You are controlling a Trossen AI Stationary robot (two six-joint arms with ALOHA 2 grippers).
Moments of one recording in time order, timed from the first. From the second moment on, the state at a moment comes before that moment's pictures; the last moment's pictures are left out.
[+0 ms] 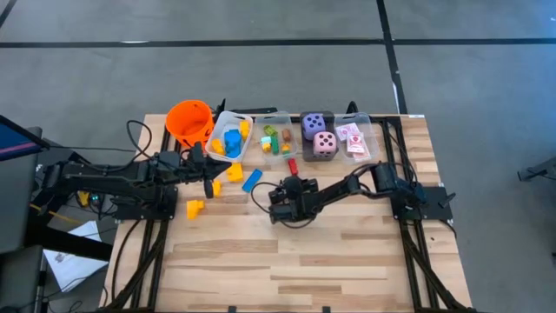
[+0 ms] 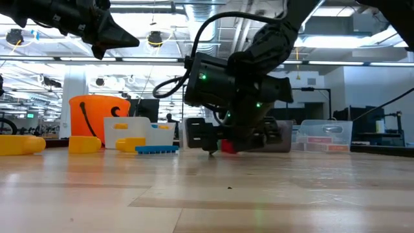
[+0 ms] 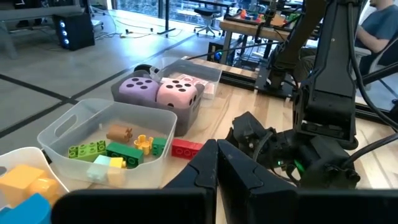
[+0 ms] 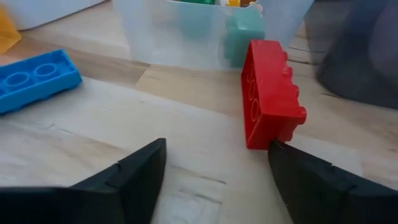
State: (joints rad) left arm 0.05 0.63 0.42 0.02 -0.30 -0.16; right arm 0.14 2.28 1.36 -0.43 1.02 1.27
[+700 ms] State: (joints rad) left arm 0.05 0.63 0.42 0.02 -0.30 -0.17; right arm 0.31 2.28 1.37 -0.70 1.03 1.53
